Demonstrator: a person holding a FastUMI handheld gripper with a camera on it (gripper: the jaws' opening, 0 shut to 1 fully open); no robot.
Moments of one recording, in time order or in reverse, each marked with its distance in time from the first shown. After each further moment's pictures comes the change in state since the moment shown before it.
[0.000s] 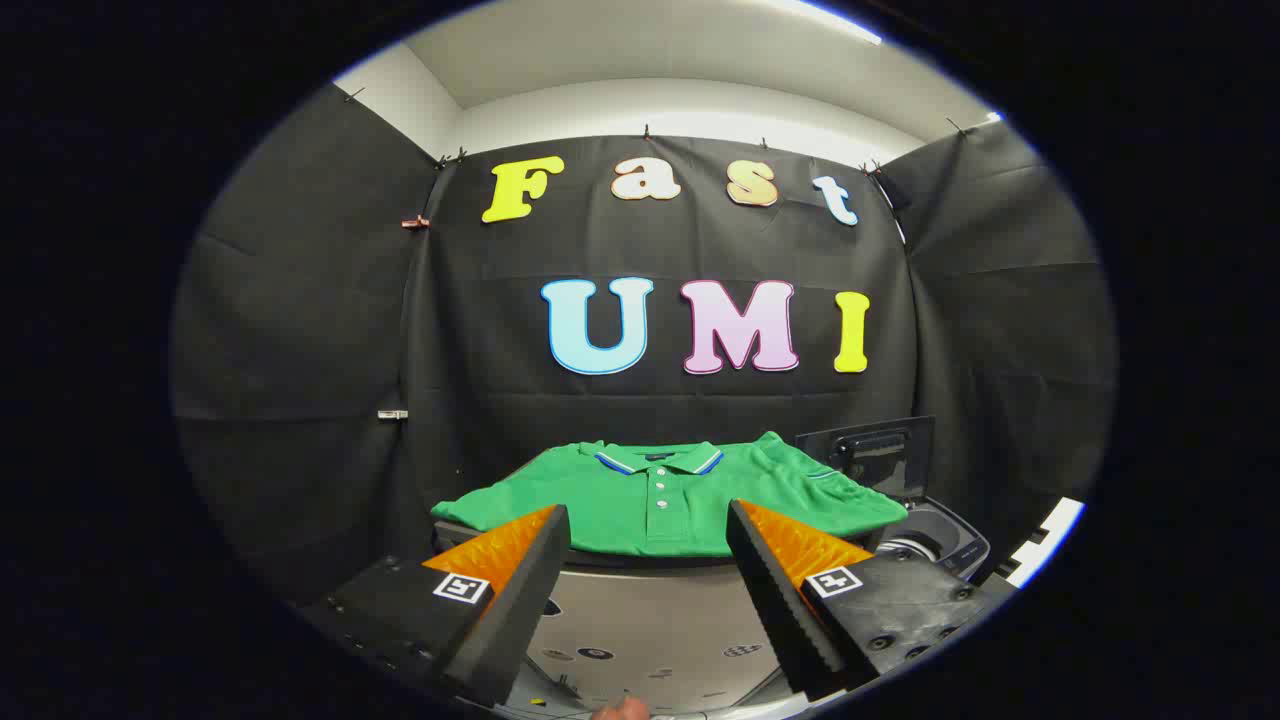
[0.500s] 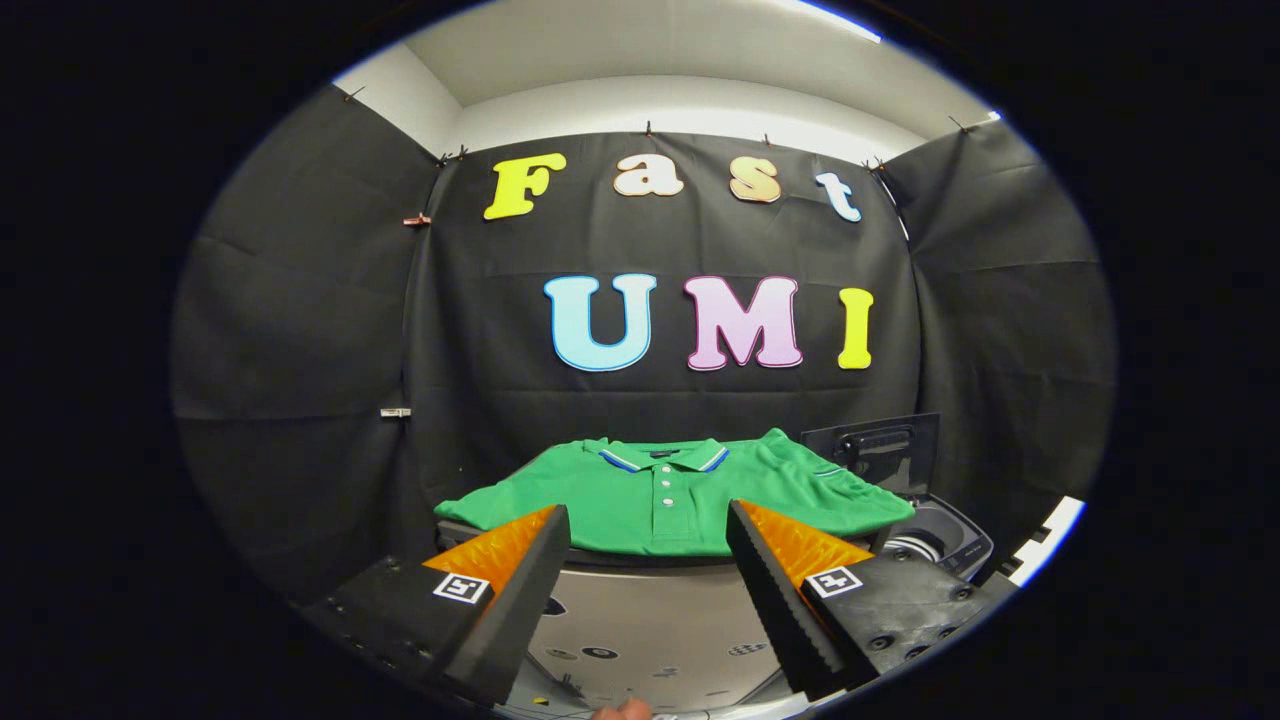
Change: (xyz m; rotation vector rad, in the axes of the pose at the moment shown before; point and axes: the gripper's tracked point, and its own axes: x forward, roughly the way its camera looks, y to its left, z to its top) arm 0.007 0.001 0.001 0.005 0.012 0.010
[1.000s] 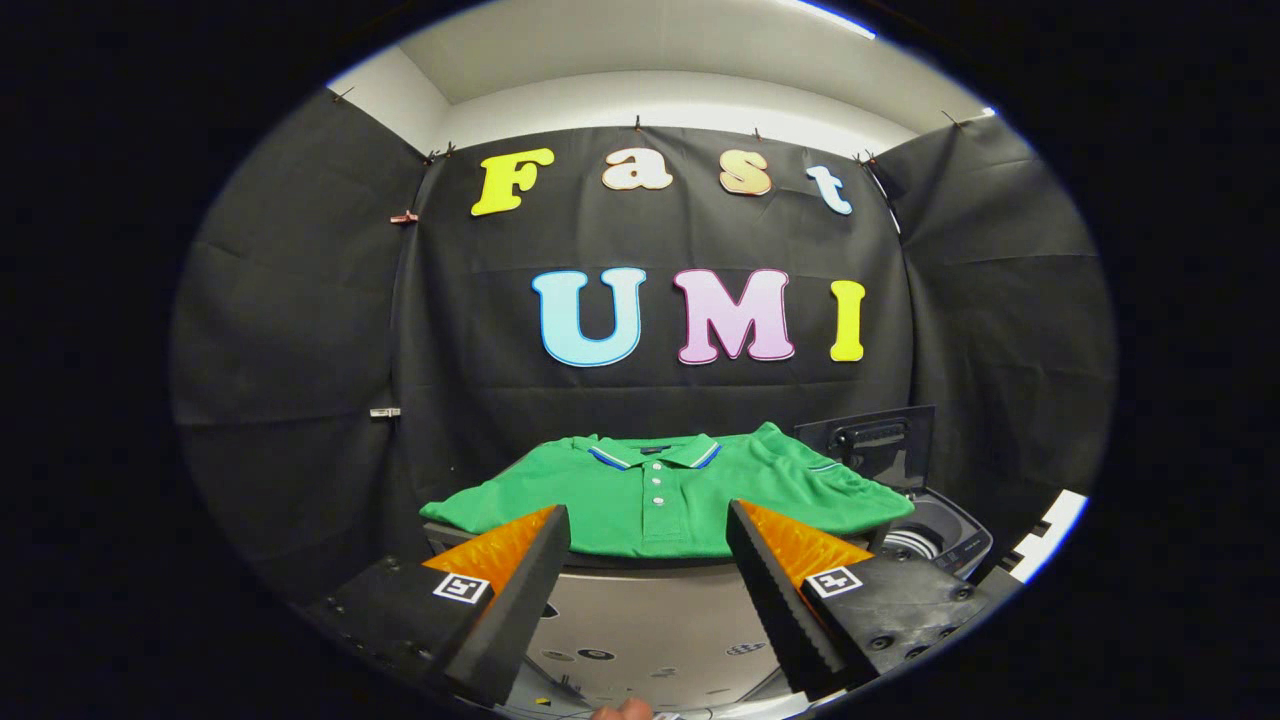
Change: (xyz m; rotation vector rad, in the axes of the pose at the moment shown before) arm 0.012 -0.007 -0.006 0.015 0.022 -0.026
